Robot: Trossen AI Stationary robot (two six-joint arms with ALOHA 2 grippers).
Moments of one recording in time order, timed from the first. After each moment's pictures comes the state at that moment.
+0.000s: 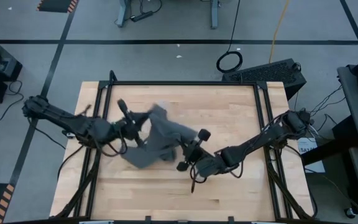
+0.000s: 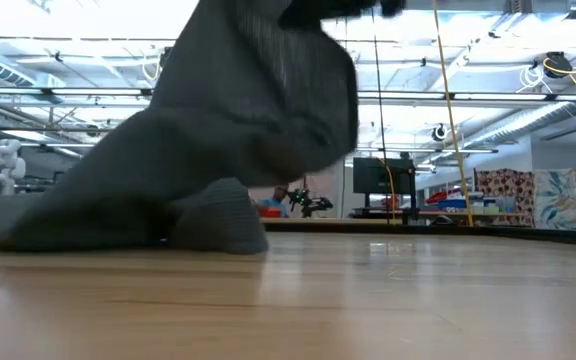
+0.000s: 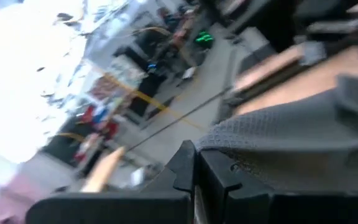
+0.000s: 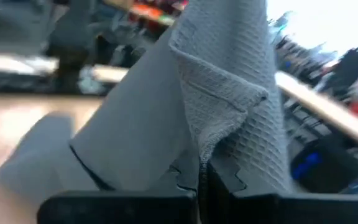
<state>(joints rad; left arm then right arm) -0.38 1.03 0.94 0.02 -0.92 0.78 0.43 1.77 1.21 0.21 1.10 -0.03</state>
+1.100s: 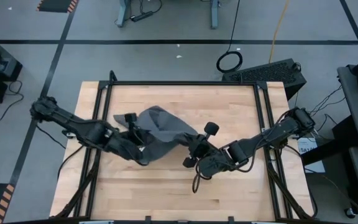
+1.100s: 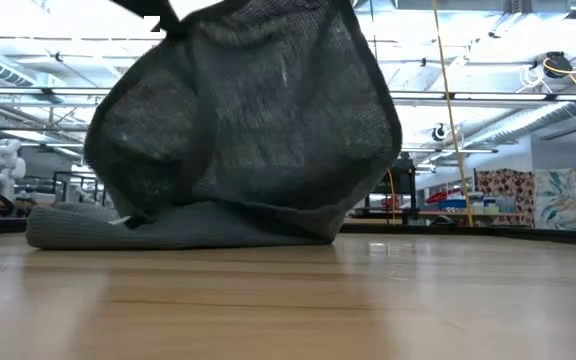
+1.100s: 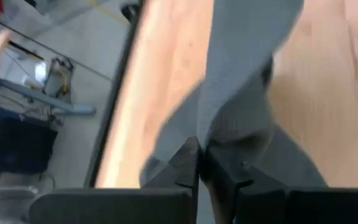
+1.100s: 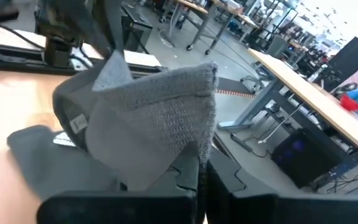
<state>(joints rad) -0.43 1.28 1.15 -0.88 -0.72 -0.16 0.44 1.68 1.40 -0.35 1.10 0.16</state>
